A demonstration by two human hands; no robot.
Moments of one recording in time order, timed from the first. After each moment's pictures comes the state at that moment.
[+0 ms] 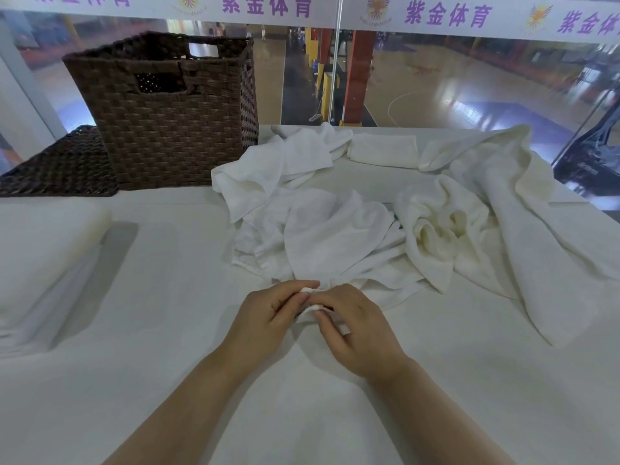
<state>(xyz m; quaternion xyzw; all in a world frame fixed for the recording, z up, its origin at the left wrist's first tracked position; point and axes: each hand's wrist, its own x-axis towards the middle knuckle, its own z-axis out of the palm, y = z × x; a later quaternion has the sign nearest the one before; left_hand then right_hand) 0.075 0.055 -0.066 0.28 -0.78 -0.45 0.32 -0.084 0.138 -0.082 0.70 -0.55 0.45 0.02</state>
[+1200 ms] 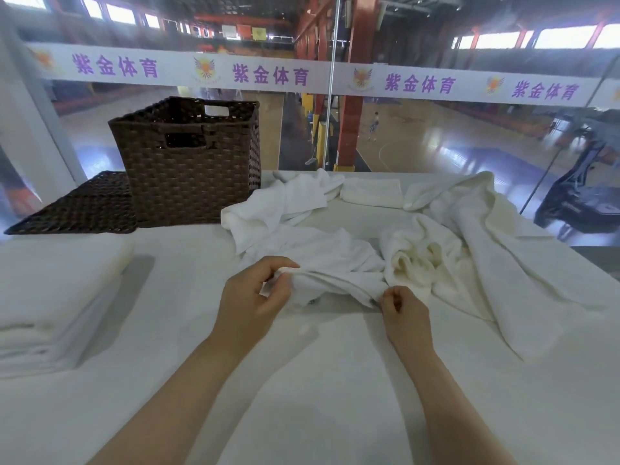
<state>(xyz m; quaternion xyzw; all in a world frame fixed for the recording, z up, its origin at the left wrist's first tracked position) 0.087 0.056 0.005 0.25 -0.78 -0.29 0.49 -0.161 0.143 -0.081 0.36 -0.80 0.48 -0.06</state>
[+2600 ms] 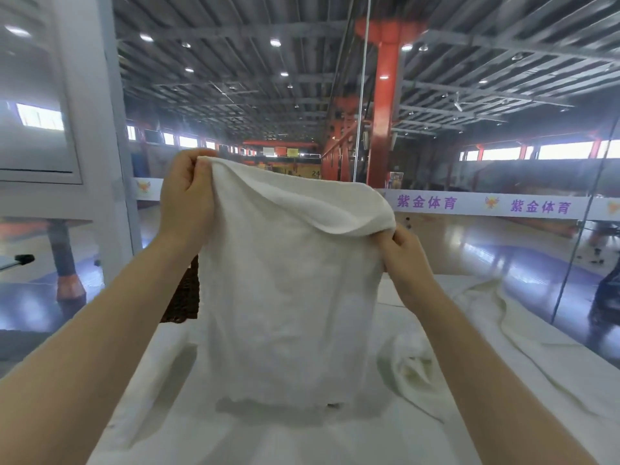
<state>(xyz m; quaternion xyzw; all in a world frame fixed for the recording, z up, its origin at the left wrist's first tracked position) 0.173 -0.007 0.263 0.30 -0.61 -0.23 0.70 -0.090 0.107 0.201 0.52 -0.54 0.65 -0.12</state>
